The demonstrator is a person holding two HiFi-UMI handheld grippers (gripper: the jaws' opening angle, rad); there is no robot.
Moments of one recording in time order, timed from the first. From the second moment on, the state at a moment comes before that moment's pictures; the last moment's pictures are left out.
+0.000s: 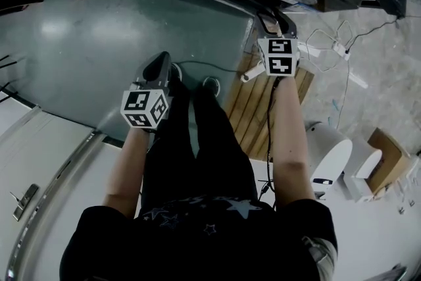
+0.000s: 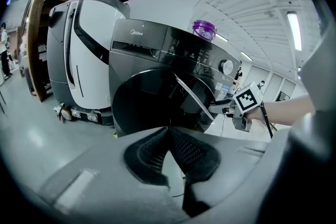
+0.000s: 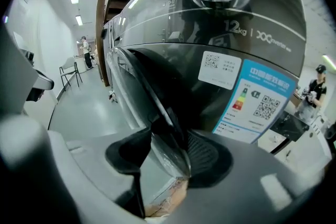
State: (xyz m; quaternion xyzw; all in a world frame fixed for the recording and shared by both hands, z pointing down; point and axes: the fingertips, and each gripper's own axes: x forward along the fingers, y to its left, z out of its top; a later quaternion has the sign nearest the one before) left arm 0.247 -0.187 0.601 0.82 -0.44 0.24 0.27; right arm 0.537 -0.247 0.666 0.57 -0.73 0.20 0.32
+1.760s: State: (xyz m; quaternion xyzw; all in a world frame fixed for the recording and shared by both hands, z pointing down) left arm 0.071 -0.055 0.627 0.80 -0.46 0.24 0.31; right arm 0.370 -0.085 0.680 0.60 -0.68 0.28 0.32
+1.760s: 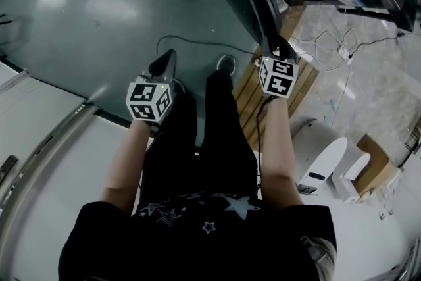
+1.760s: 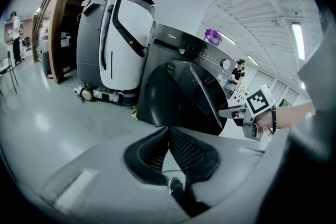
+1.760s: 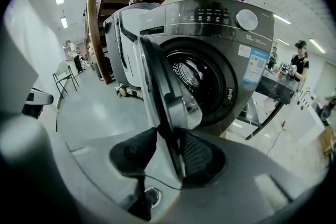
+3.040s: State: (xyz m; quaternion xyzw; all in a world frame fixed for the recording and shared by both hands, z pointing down) left arm -0.088 0.014 0.627 0.74 -0.55 0.19 0.34; right arm 0.107 -0.033 0.679 0.49 -0.75 0.32 0.30
